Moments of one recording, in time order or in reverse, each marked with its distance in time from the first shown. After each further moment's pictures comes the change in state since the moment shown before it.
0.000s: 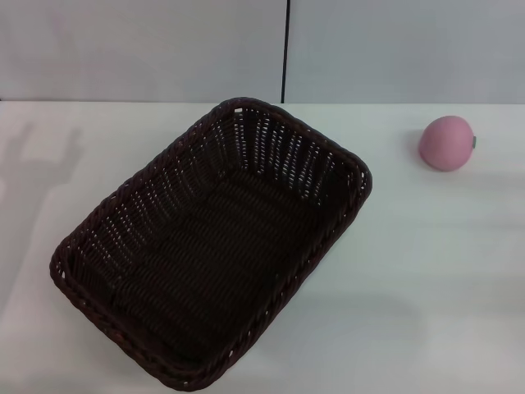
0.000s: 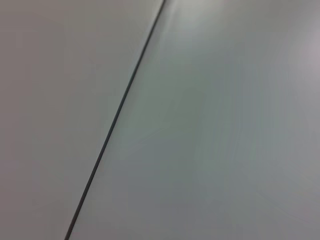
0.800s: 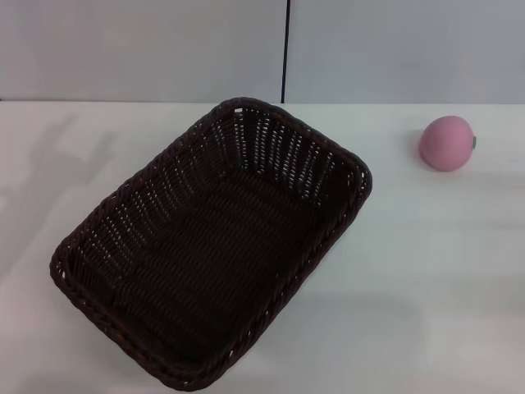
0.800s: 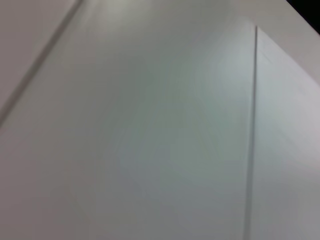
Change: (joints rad) left arm 0.054 0.019 0.079 0.214 0.041 0.067 -0.124; right arm 0.000 0.000 0.000 0.000 0.000 0.012 0.003
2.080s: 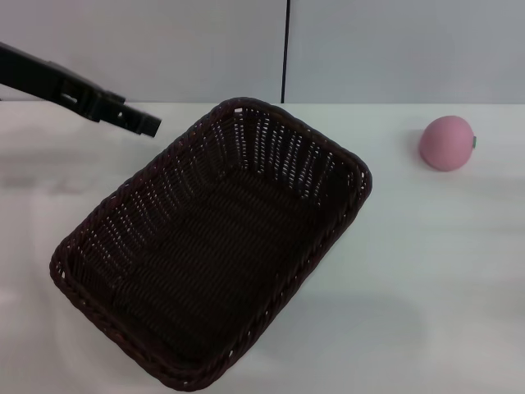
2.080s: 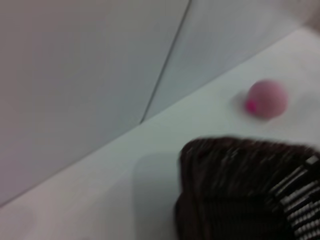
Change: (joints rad) left arm -0.374 0.103 -0.006 1.004 1.660 -0.078 -1.543; right arm -0.009 0.000 0.026 0.012 0.000 0.004 0.000
